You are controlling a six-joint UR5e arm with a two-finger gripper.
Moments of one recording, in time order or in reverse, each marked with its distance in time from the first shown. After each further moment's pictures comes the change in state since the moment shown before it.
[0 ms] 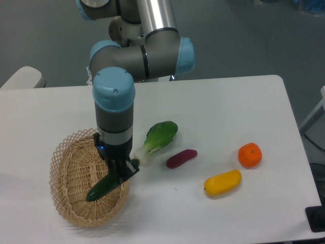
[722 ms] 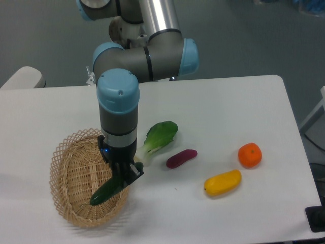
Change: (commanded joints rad) arm 0.057 -0.034 0.061 0.009 -0.014 0.105
